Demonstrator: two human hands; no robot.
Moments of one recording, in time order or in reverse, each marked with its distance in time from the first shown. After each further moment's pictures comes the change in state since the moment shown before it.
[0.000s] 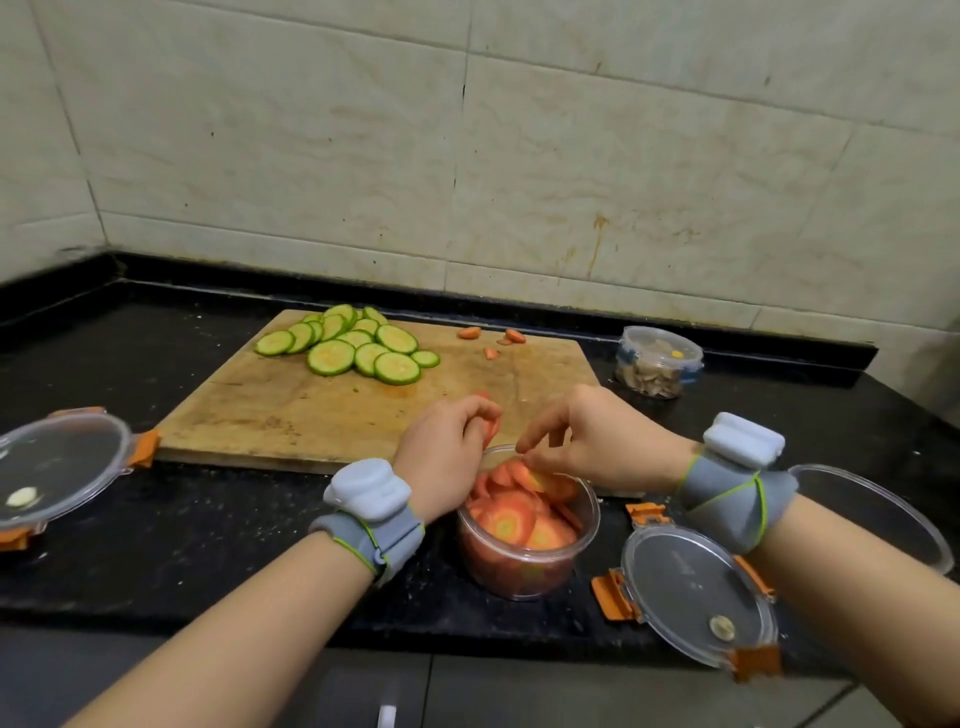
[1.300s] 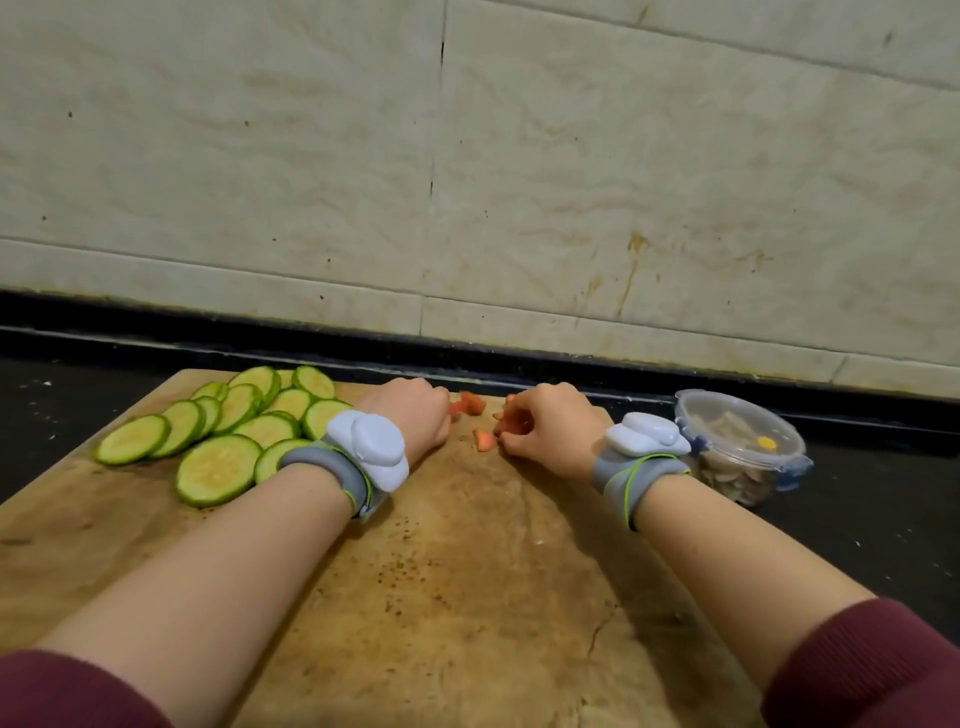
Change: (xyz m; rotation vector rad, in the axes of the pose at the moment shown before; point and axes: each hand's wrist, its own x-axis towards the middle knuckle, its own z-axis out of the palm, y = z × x) left_hand 0.239 -0.079 0.038 0.914 -0.240 0.147; right_hand 0.212 0.115 0.022 -0.154 0.154 0.223
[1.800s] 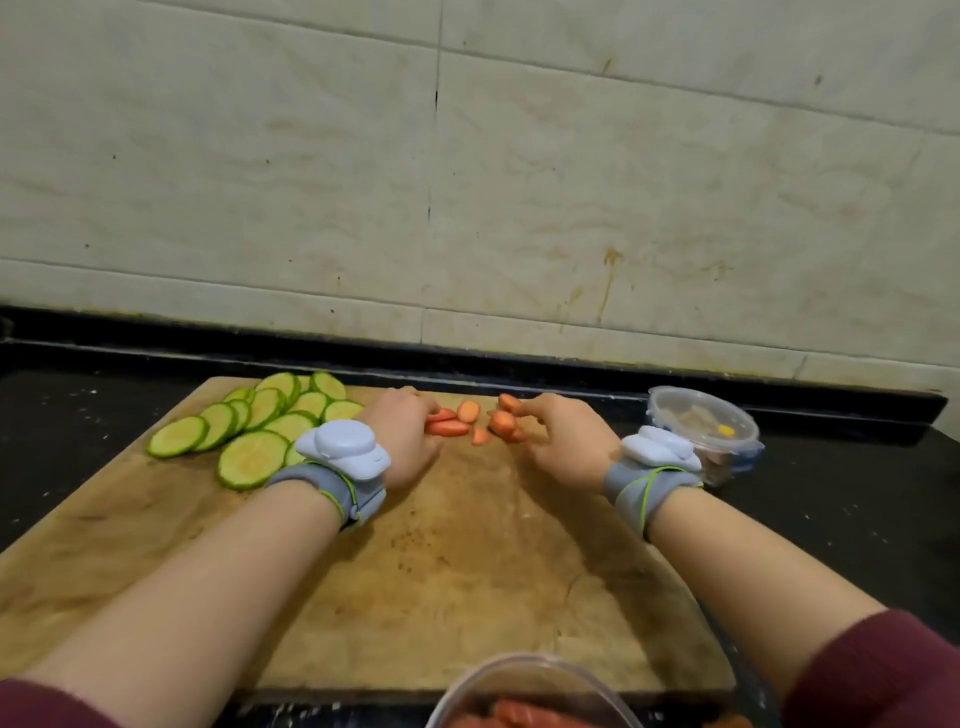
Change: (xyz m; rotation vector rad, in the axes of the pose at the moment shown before) left_hand -0.058 0.003 -0.019 -0.319 0.041 -0.064; right_hand -0.049 0.003 -0.012 0.090 -0.002 0.020
